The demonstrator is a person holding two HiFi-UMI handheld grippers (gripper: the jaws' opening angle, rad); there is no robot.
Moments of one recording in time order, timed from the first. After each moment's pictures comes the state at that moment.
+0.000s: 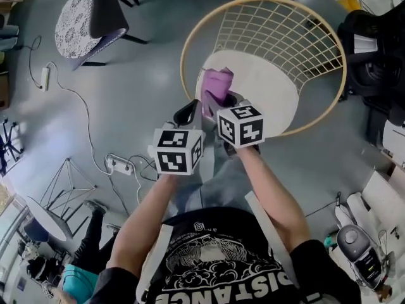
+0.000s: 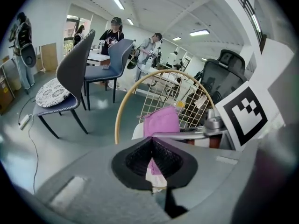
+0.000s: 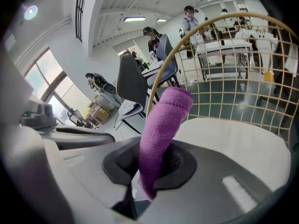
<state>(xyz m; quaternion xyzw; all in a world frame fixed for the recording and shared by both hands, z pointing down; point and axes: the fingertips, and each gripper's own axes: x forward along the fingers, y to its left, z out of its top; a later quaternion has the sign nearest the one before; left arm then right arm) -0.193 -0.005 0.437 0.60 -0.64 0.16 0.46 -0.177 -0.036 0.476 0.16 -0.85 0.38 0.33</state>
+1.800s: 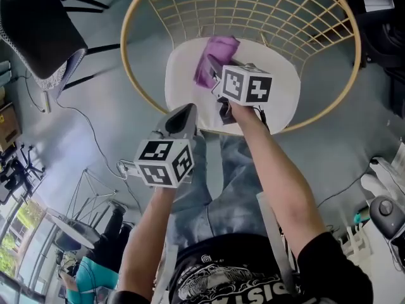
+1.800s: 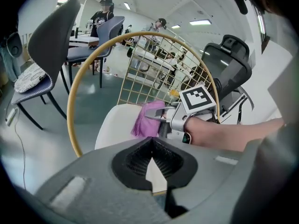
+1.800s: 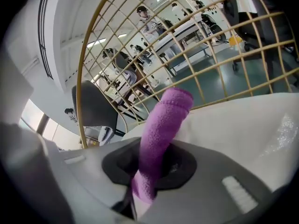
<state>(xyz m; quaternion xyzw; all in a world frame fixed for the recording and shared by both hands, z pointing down) -0.114 -0.043 0.526 0.61 -0.58 0.18 0.51 -0.108 -0.160 0.615 0.27 -0.77 0.53 0.23</state>
